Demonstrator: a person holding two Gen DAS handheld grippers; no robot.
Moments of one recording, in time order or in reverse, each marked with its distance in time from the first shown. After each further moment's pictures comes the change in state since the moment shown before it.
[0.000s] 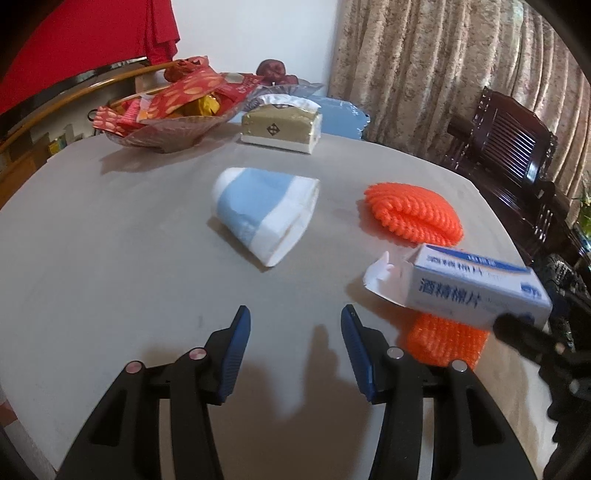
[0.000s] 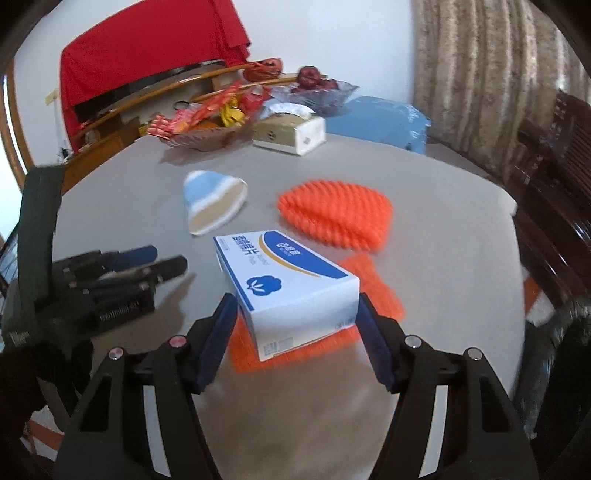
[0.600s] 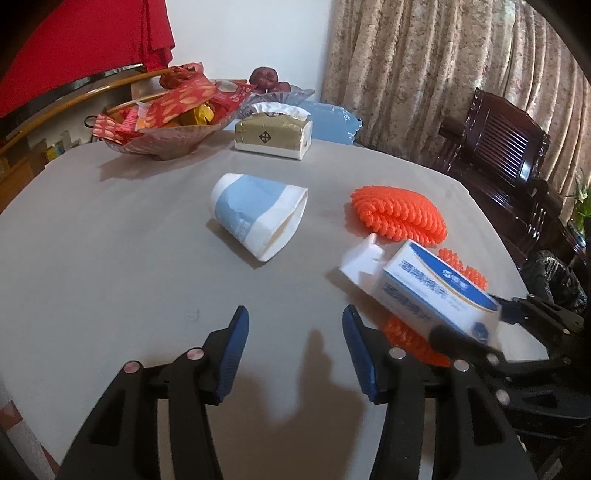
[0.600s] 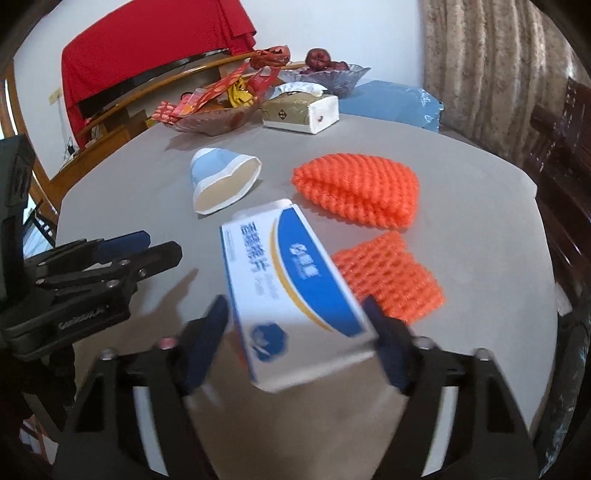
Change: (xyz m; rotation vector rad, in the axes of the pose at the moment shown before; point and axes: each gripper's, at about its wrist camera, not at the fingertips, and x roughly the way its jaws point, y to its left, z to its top) left arm -0.017 -0.005 -0.005 0.013 -0.022 -0.010; right arm 0.032 0.013 0.004 -0.032 0.046 0.062
